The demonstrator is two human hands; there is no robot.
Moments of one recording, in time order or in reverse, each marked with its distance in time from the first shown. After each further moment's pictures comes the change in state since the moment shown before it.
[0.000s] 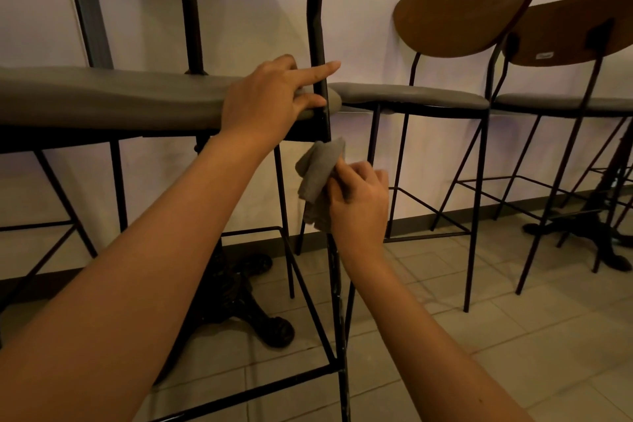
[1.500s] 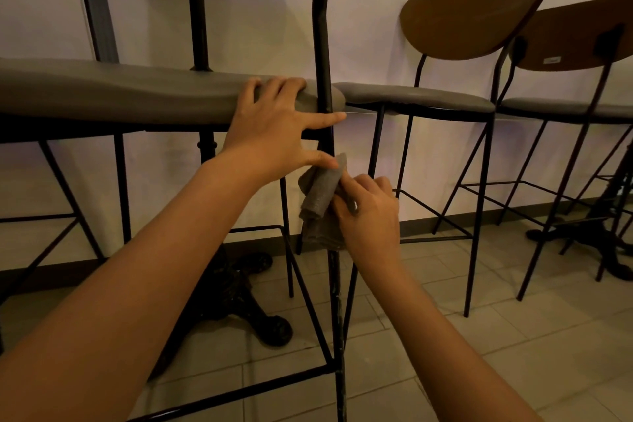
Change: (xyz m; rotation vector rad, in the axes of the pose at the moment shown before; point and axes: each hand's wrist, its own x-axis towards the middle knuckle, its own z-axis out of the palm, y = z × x) left_hand -0.032 0.008 0.003 0.392 -0.192 0.068; right_hand -0.005 0.017 -0.016 -0.155 -0.187 -0.105
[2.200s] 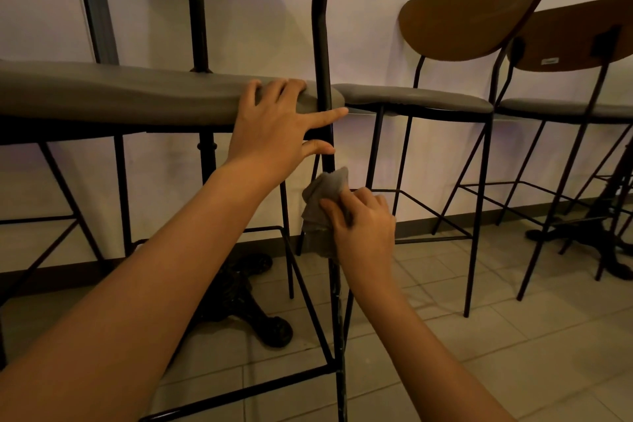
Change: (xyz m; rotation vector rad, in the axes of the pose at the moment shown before) left_hand 0.001 0.002 0.008 0.054 0.127 -0.002; right_hand -0.018 -0.004 0.009 -0.003 0.057 0.106
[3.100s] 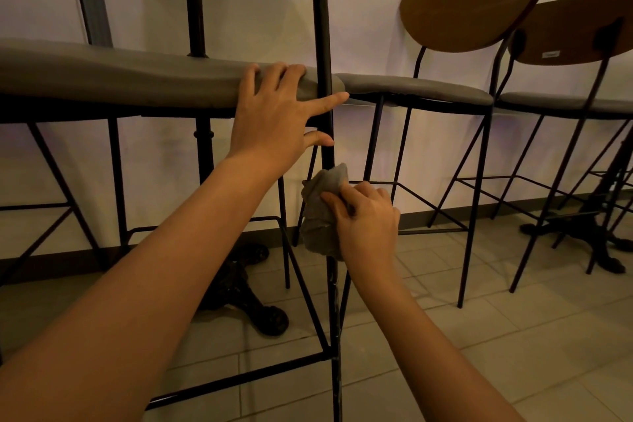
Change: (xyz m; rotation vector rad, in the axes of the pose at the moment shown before) left_hand -0.004 0.005 0.008 -0.013 0.082 -0.036; right_hand -0.004 0.000 -0.005 -0.045 0.001 0.015
